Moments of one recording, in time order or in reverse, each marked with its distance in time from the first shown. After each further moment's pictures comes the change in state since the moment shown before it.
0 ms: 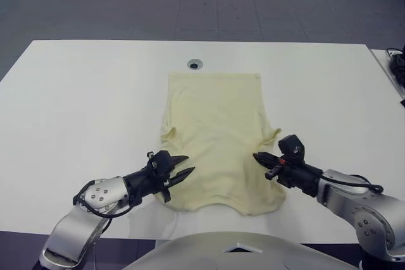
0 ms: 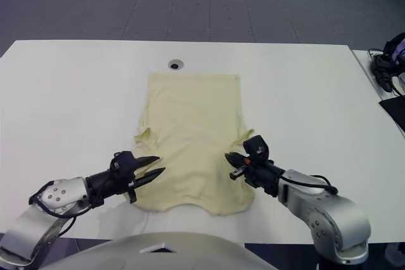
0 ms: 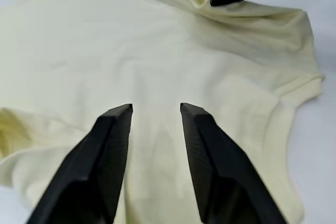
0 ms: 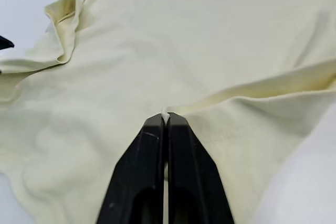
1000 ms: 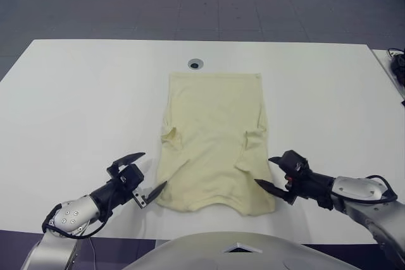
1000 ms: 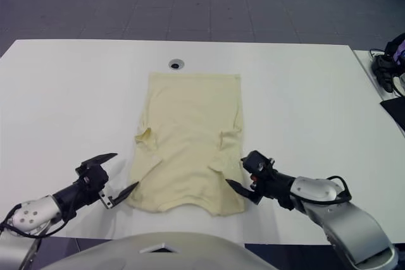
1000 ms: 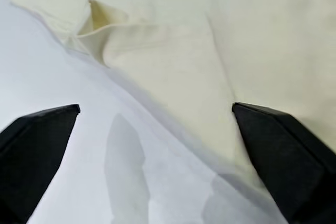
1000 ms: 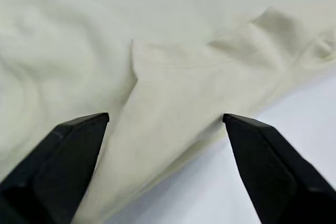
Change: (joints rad) left arm 0.305 0.069 0.112 0.199 0.301 -0.449 -0.012; right arm 0.222 -0.414 0.187 -0.018 -0.323 -0.428 0.161
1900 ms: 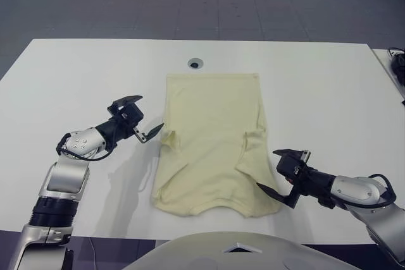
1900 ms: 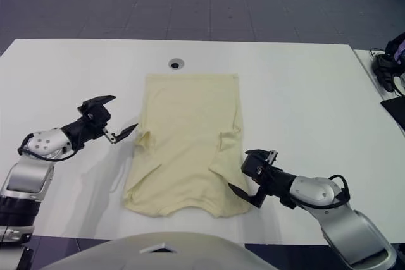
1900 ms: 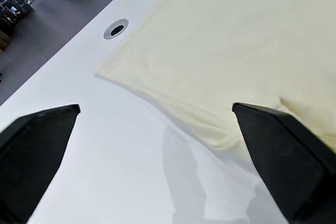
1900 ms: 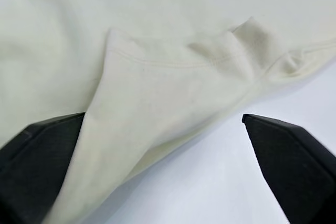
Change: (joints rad) left arm -0.721 -0.008 -0.089 0.438 -0.050 0.102 -0.024; right arm -0.026 -0.008 -0.010 0.016 -0.100 -0.066 0.052
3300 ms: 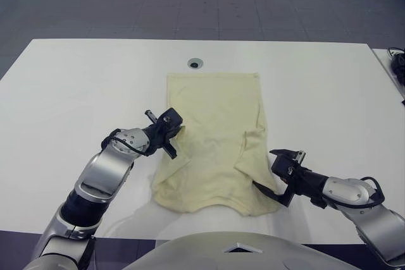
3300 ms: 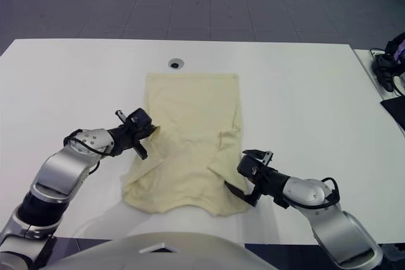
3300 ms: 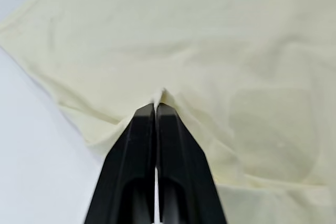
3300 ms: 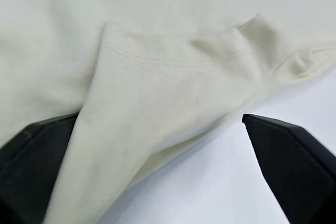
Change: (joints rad) left arm -0.139 -0.123 -0.293 -0.392 0.035 0.830 0.181; right arm -0.013 0.055 0.066 0.036 -0.085 -0.032 -0.021
